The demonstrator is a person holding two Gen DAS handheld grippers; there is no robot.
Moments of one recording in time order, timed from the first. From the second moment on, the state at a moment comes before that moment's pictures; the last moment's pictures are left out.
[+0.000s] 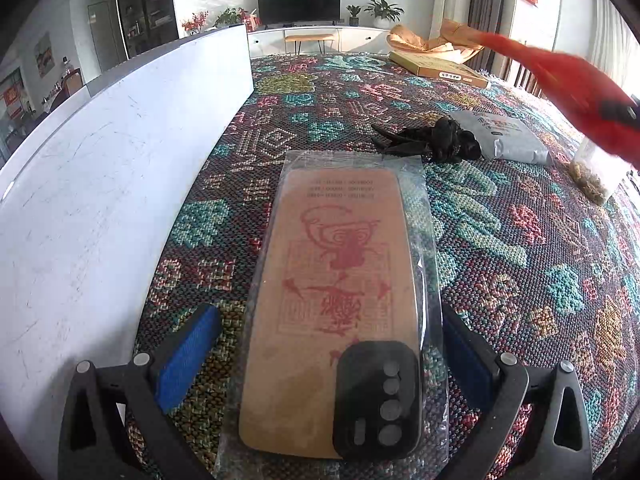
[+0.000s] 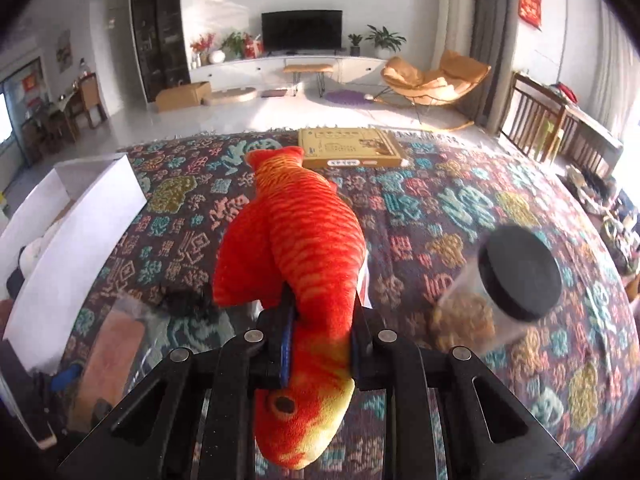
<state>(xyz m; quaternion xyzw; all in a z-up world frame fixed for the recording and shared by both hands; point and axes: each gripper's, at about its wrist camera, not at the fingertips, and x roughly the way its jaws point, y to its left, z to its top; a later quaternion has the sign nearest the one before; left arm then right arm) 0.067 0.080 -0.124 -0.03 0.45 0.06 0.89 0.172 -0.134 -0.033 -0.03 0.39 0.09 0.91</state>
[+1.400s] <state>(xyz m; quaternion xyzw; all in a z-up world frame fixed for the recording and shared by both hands) 0.052 0.085 -0.111 -0.07 0.48 0.02 0.88 0.119 -0.188 -0.074 -0.01 0.50 0.09 0.86</state>
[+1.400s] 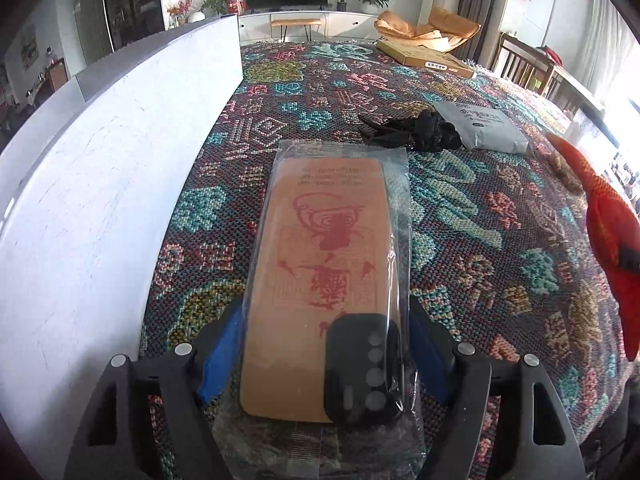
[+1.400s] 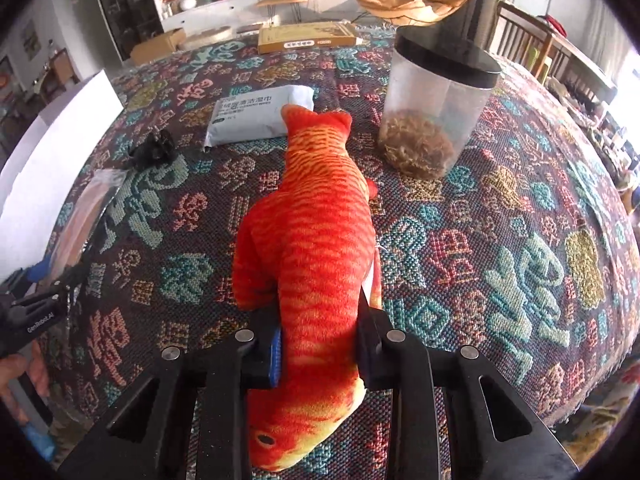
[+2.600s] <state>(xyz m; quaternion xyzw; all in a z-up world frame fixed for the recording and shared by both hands) -0.056 0.237 0.018 -0.14 0.34 0.13 0.92 0.130 -0.091 -0.096 -0.02 0.47 0.13 0.87</state>
